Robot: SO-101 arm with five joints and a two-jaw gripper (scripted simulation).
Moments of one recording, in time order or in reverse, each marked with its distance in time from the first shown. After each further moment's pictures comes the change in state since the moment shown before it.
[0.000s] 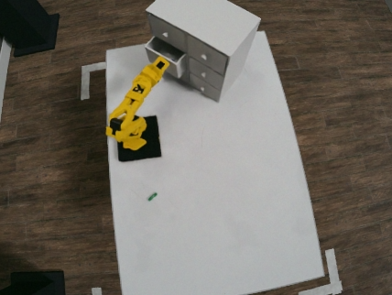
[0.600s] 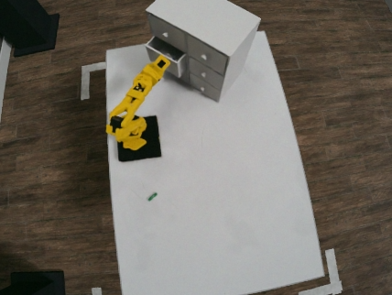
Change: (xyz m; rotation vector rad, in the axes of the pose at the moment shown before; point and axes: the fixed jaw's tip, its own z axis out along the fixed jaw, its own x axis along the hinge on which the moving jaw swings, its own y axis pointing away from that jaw) arm -0.002 0.000 0.005 0.002 -0.002 0.001
